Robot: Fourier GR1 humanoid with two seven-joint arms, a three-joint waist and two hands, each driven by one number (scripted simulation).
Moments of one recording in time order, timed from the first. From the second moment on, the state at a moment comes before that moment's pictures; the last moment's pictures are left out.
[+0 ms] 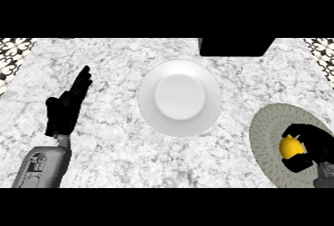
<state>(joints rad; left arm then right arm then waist) -0.26 0.18 0.03 -1.41 -0.10 0.03 0.10 -0.04 -0.44 0.02 -1.43 0.81 0.24 0.43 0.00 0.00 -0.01</state>
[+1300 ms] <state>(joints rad) -0.22 0.17 0.04 -1.46 -0.12 0.01 0.12 -0.04 -0.32 0.03 -1.90 0.90 -0.04 0.26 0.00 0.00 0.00</state>
